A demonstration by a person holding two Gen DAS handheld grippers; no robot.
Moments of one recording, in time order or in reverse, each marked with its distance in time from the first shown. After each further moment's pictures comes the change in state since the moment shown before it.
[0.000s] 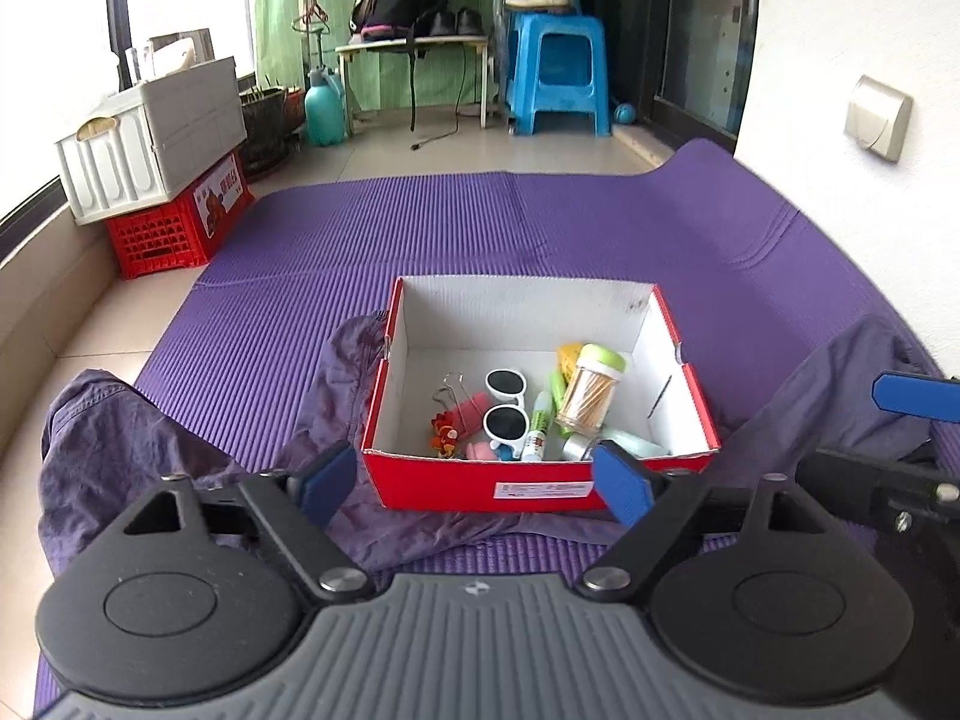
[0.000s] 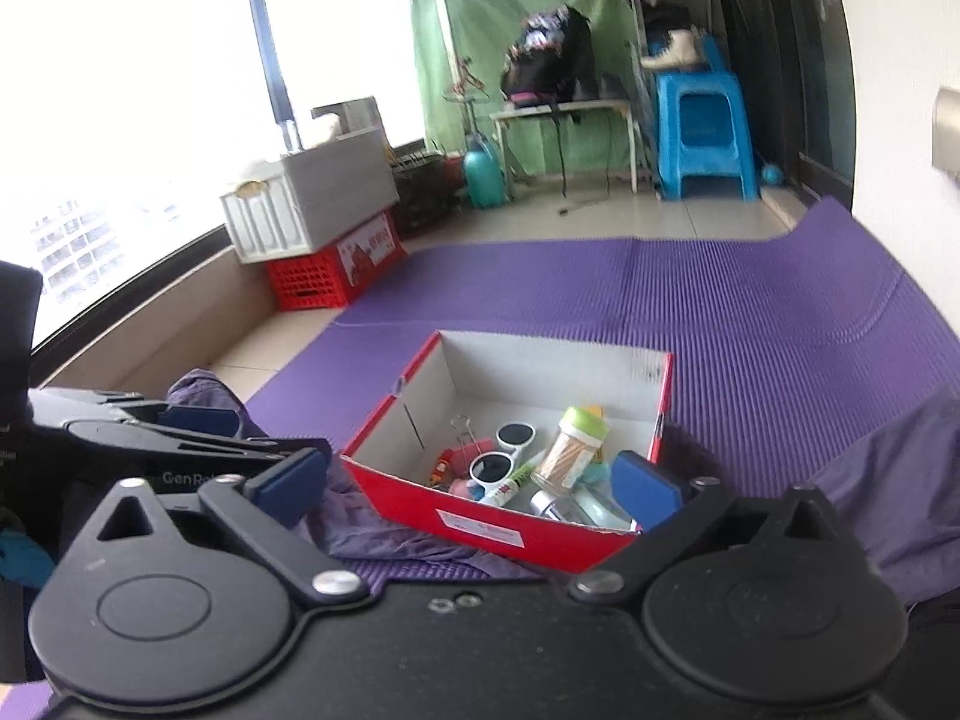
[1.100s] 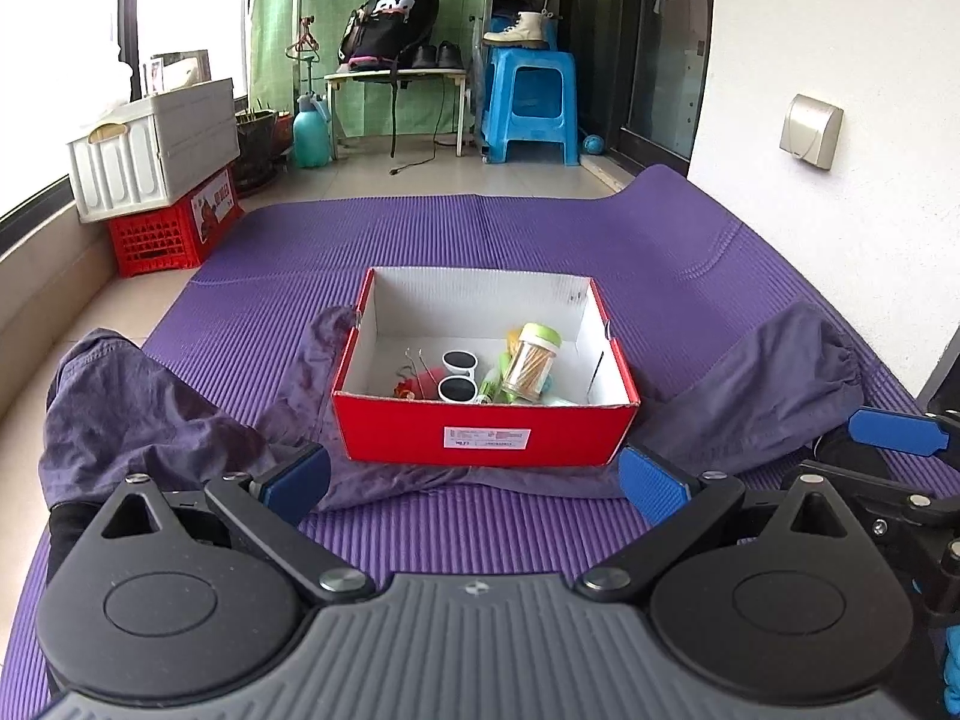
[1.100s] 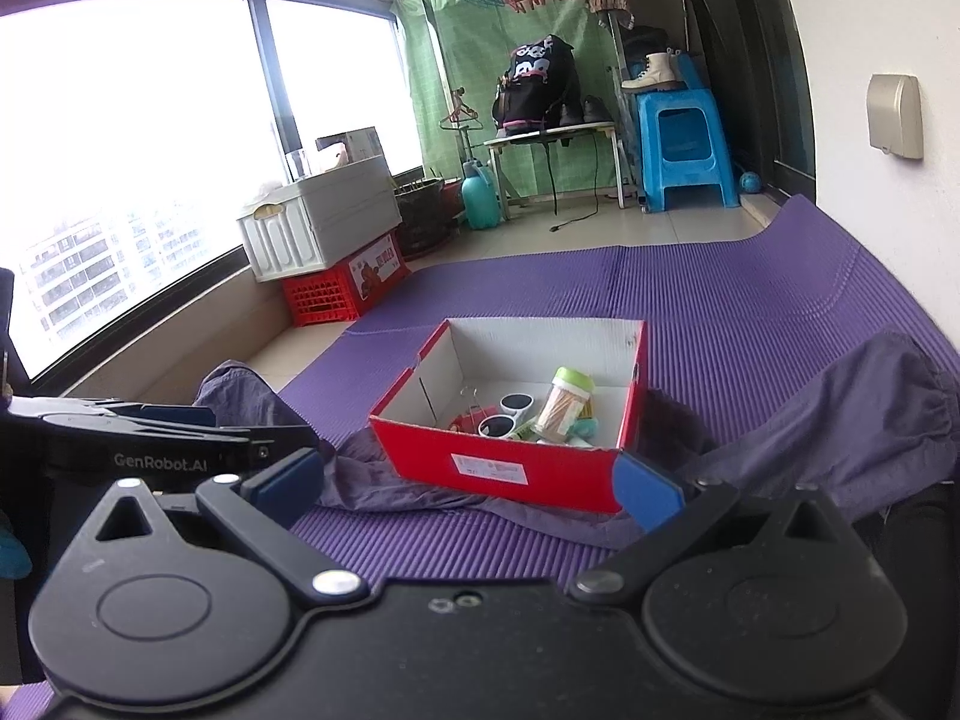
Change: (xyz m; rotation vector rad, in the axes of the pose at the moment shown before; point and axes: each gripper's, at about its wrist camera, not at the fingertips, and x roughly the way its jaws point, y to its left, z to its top) left arm -0.066 -0.023 -0.061 -0.011 -0.066 -0.045; right arm -0.076 0.003 -0.059 0.050 -0.057 0.002
